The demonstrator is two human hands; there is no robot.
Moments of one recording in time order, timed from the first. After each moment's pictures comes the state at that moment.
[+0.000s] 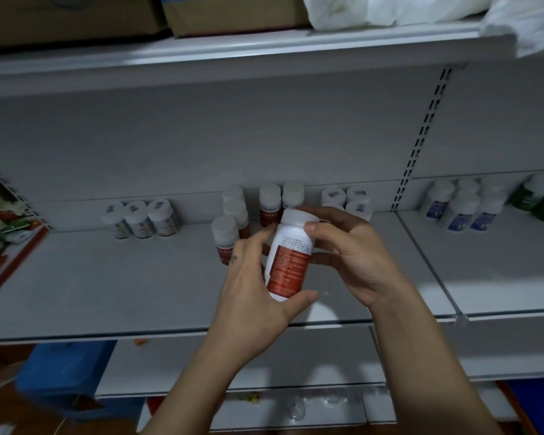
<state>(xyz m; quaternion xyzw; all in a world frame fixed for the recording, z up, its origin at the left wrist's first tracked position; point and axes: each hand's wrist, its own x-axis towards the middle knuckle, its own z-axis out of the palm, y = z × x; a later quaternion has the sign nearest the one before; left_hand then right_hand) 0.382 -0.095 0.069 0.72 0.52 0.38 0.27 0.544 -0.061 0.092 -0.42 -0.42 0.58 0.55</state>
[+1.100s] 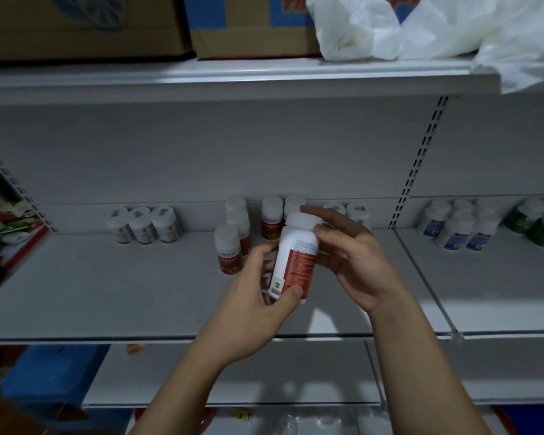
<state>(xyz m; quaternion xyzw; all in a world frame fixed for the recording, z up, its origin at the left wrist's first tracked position) 0.376 -0.094 0.080 0.68 0.47 0.37 0.42 0.551 -0.054 0.090 -0.35 -0.43 0.61 0.56</state>
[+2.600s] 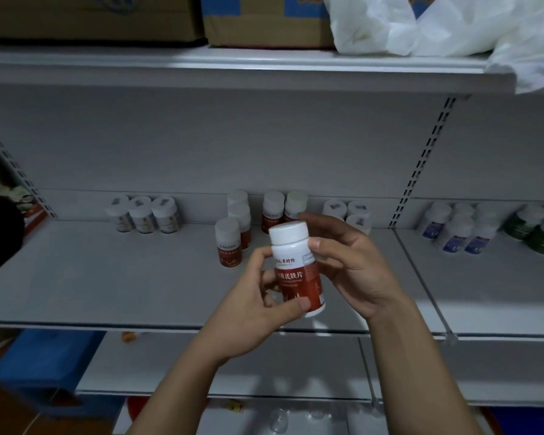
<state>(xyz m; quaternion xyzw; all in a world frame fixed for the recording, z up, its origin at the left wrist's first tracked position) 0.373 -0.094 0.062 0.63 0.42 0.37 0.53 0.550 -0.065 0.086 -0.33 -0.45 0.63 0.54</state>
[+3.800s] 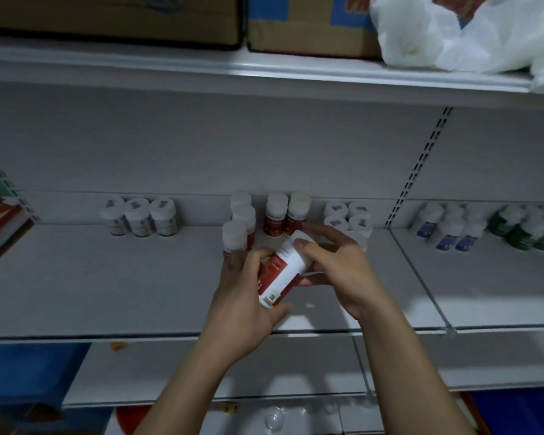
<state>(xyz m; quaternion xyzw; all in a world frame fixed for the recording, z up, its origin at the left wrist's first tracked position) 0.335 -0.078 0.045 0.74 0.54 0.33 0.24 0.502 -0.056 0.080 -0.53 -0.43 0.51 0.52</state>
